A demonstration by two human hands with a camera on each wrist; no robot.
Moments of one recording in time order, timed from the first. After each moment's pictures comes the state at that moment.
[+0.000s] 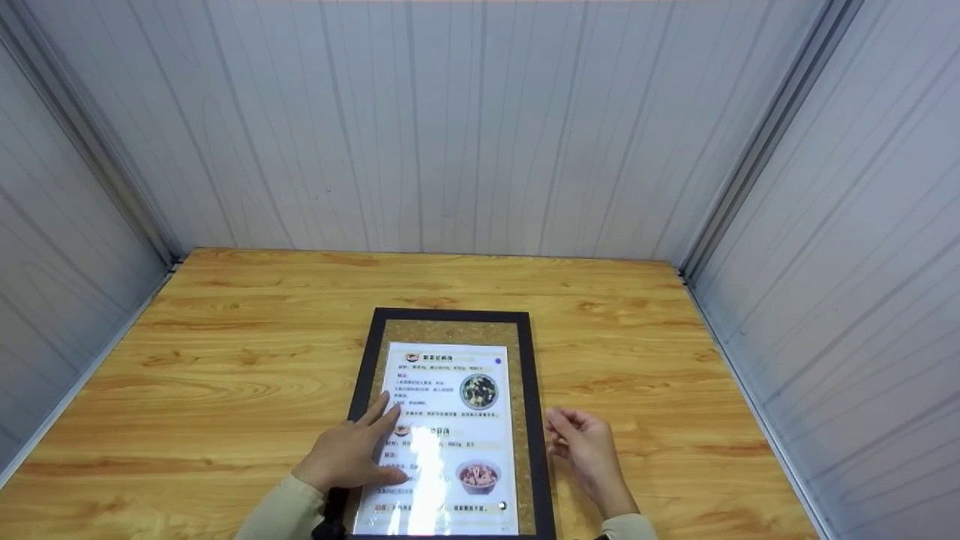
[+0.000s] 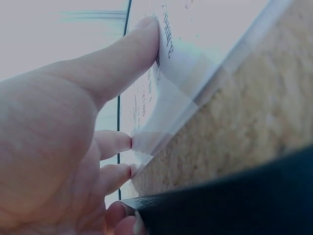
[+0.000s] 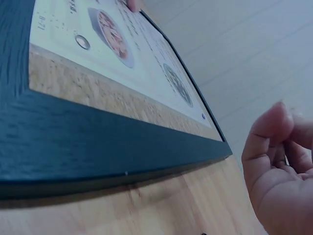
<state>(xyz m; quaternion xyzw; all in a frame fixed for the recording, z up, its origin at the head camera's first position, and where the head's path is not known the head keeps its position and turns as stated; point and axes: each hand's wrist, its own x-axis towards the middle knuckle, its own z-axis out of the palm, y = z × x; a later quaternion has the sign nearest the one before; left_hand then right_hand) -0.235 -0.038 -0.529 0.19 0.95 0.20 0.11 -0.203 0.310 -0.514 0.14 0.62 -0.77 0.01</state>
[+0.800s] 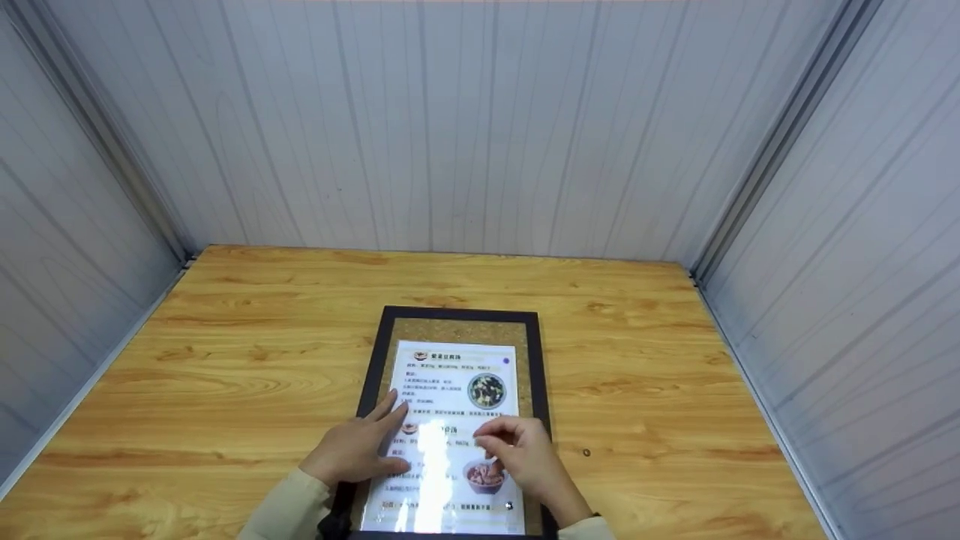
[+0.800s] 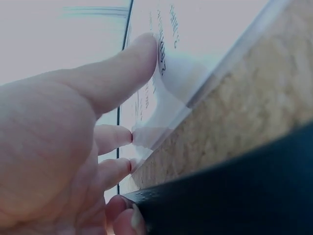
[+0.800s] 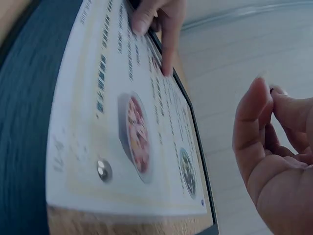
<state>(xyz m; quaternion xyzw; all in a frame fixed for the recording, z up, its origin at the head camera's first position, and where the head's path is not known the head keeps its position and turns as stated) -0.233 -0.041 -0.522 0.21 0.95 0.20 0.11 -0.194 0.238 -0.498 -0.14 0.74 -0.65 0.09</state>
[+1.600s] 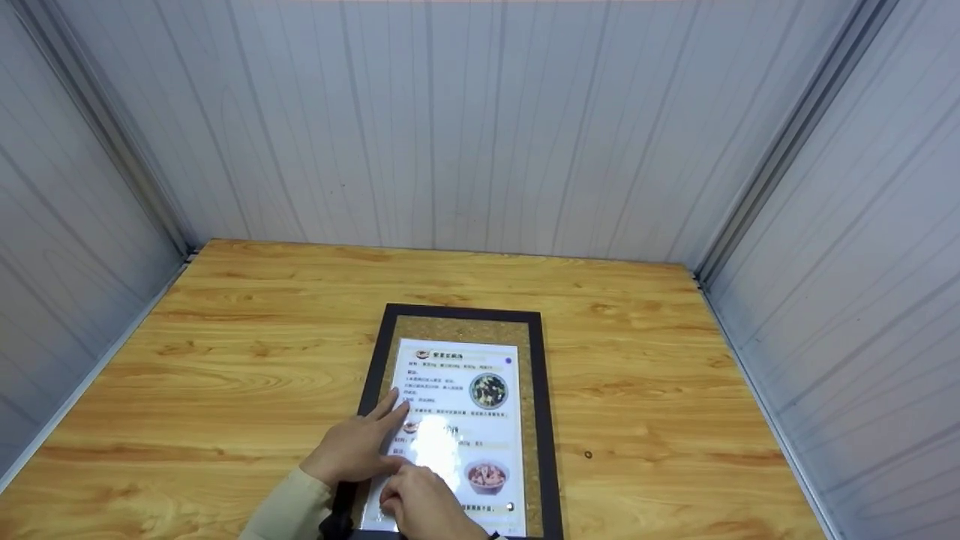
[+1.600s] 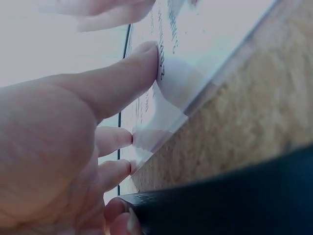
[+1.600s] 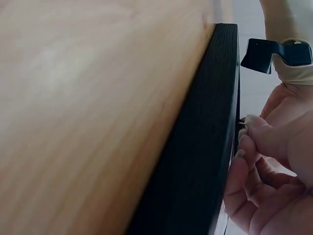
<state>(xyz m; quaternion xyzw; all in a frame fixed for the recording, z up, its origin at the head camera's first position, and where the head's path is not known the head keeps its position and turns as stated) -0.230 -0.040 -0.522 0.20 0.96 0.19 0.07 -0.174 0.125 -0.536 -0.36 0.87 -0.33 0.03</state>
